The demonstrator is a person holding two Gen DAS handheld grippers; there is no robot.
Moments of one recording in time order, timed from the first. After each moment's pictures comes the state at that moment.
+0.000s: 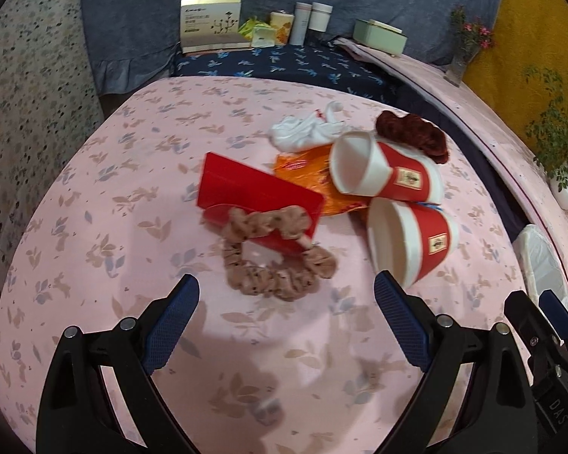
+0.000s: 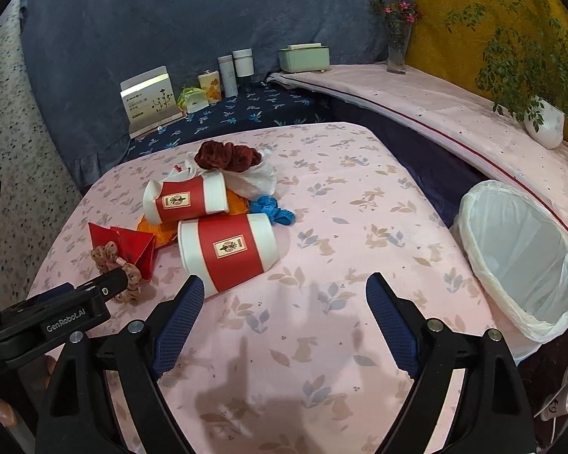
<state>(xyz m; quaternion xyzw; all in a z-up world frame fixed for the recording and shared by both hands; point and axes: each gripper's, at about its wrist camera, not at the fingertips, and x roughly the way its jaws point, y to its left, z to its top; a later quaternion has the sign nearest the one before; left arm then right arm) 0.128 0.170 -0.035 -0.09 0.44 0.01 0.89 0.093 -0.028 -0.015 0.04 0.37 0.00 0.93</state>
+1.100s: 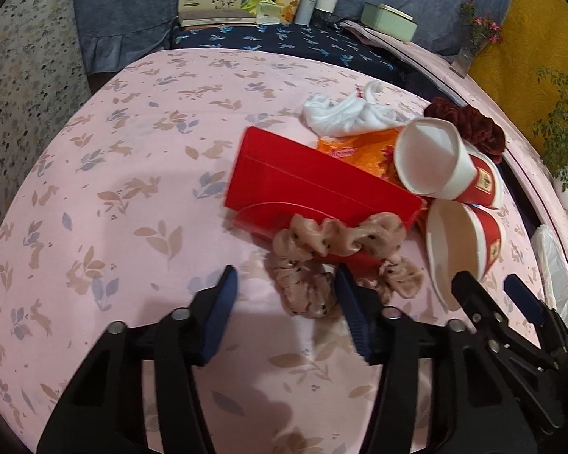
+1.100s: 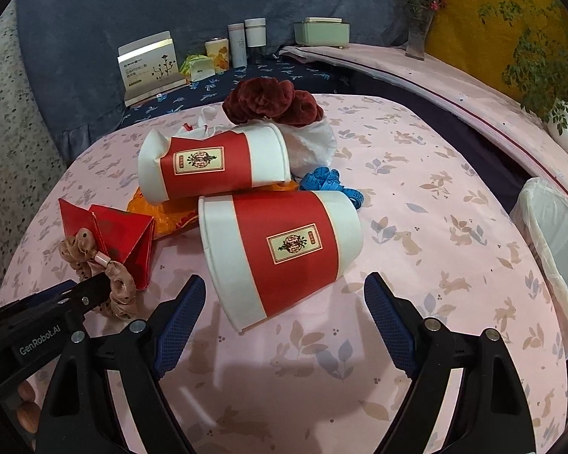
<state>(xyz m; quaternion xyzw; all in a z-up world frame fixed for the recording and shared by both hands) 0.162 0.206 -0.073 -0.11 0.46 -0.02 0.88 0.152 0.031 -0.069 0.02 0.40 -0.01 0.91</state>
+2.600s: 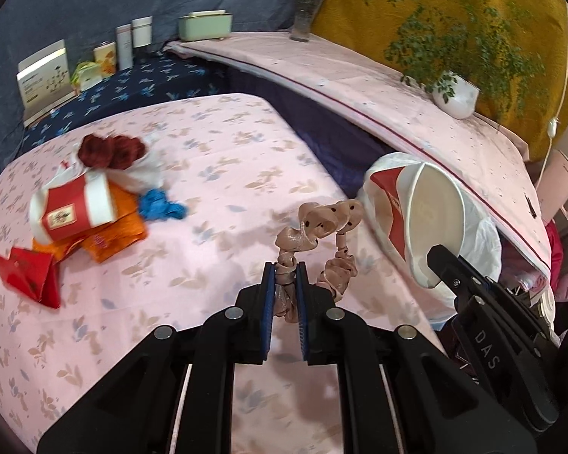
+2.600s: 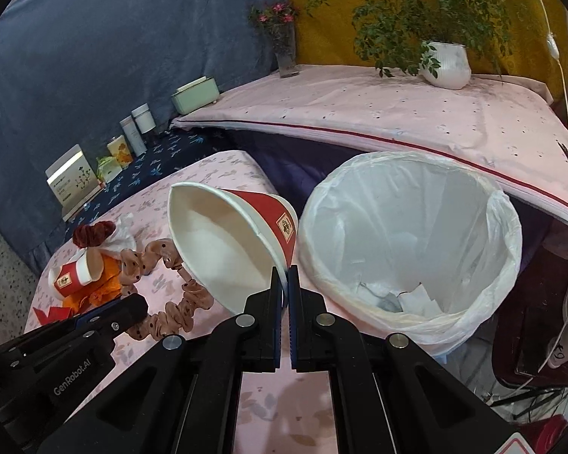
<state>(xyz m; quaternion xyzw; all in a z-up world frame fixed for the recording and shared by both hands) 0.124 -0.056 -0.006 0.01 0.42 -0.21 0.88 0.060 -0.192 -0.018 0.17 0.33 -0.14 0.92</state>
